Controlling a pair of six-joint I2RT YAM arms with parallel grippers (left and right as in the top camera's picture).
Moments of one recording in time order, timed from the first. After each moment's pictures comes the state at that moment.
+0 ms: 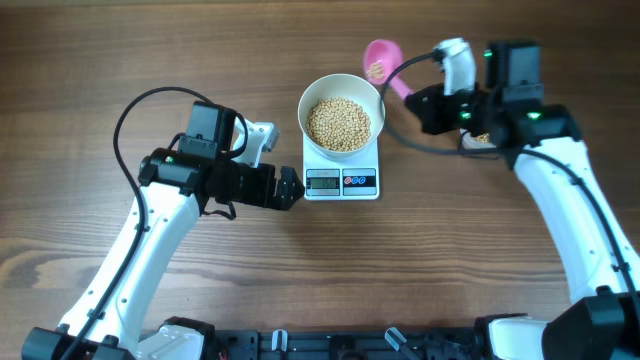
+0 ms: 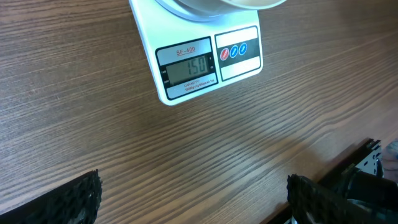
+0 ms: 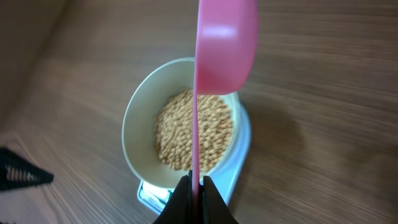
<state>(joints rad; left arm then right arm) -0.24 1.36 1.03 -0.89 0.47 -0.07 0.08 1.51 1.25 -0.59 -0.57 0.05</state>
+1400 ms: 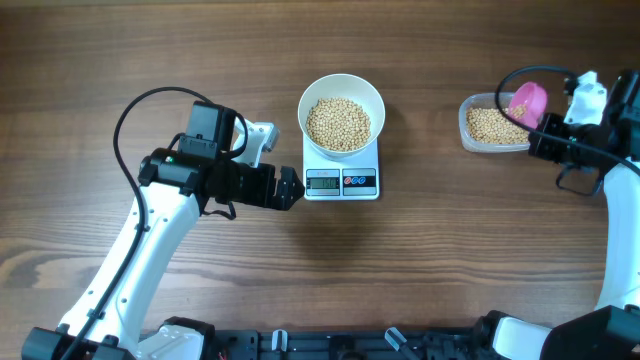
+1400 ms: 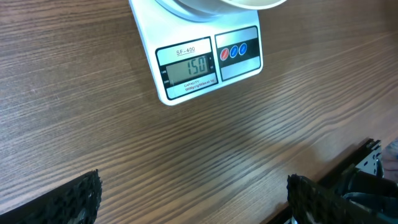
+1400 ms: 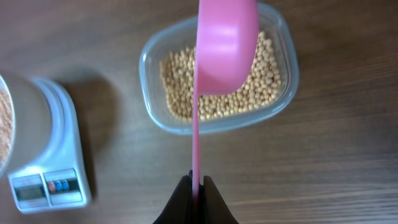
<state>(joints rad) -0.24 1.36 1.03 -0.89 0.47 -0.07 -0.36 1.44 1.25 -0.94 -0.29 -0.07</state>
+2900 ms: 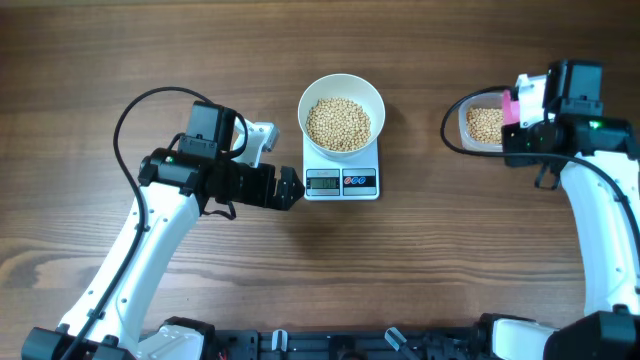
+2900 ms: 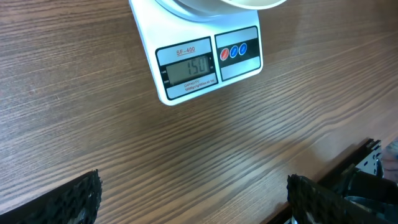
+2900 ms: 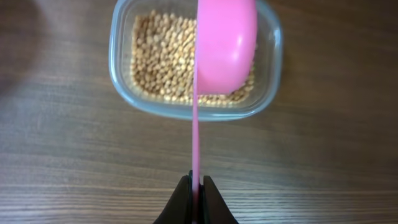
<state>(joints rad) -0.24 1.36 1.03 -0.89 0.47 -0.07 -0.12 1.45 1.22 -0.94 0.10 -0.27</state>
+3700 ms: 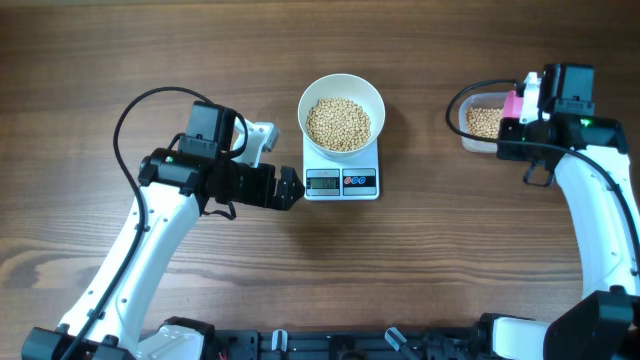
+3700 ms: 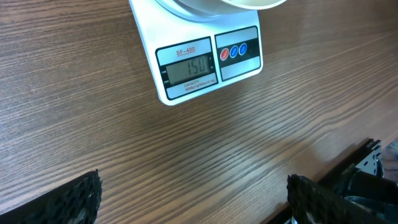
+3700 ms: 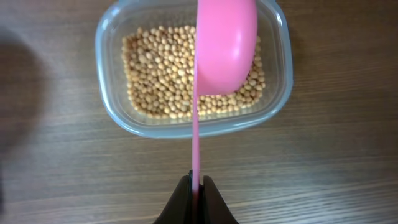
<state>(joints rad) -0.24 1.36 1.03 -0.89 0.47 -0.07 -0.13 1.48 1.19 -0.84 0.06 -0.04</state>
